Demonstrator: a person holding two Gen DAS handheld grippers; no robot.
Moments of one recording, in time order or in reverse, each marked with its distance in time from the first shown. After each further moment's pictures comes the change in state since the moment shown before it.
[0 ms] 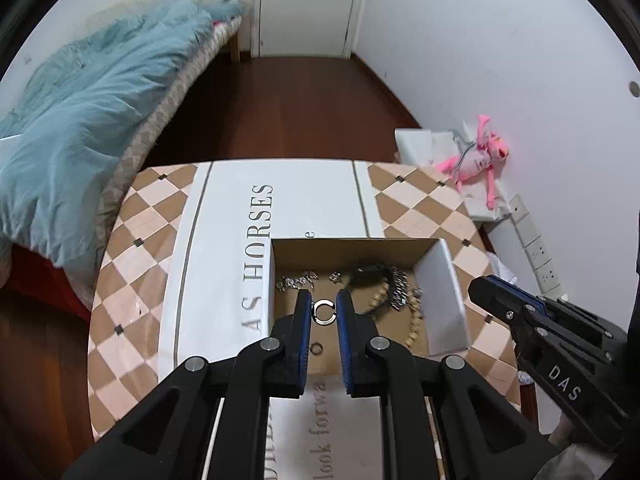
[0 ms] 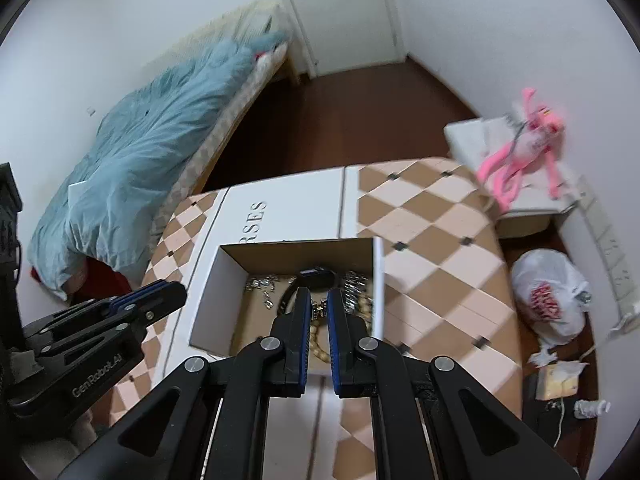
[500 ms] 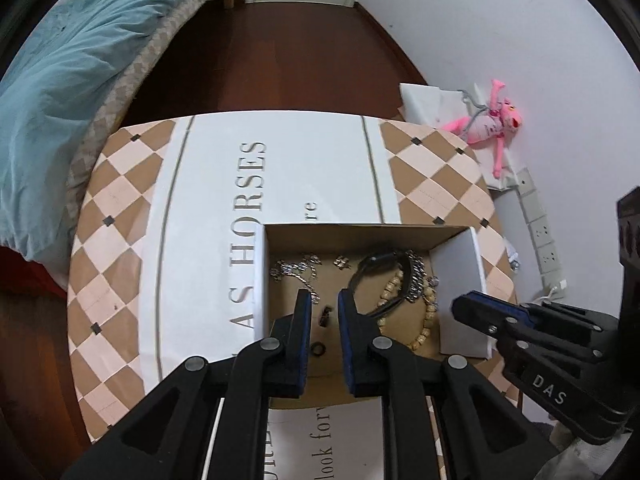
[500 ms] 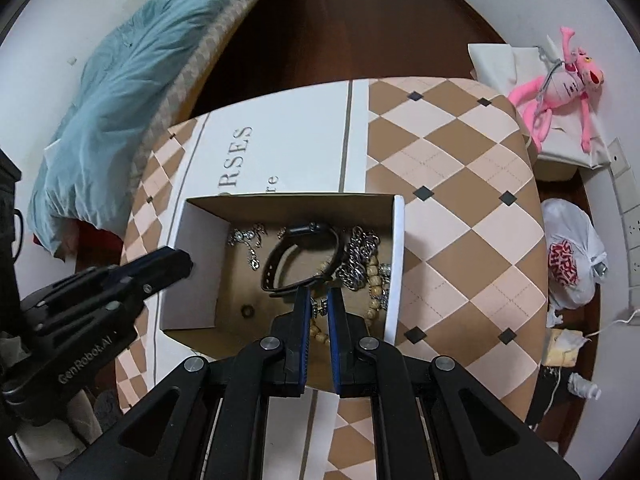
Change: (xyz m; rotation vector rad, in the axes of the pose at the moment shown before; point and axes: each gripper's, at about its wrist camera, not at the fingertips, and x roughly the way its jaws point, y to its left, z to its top) left arm 0.042 0.008 0.017 -0.033 0.189 -0.020; right arm 0.064 -0.010 0.016 -0.002 0.321 0.000
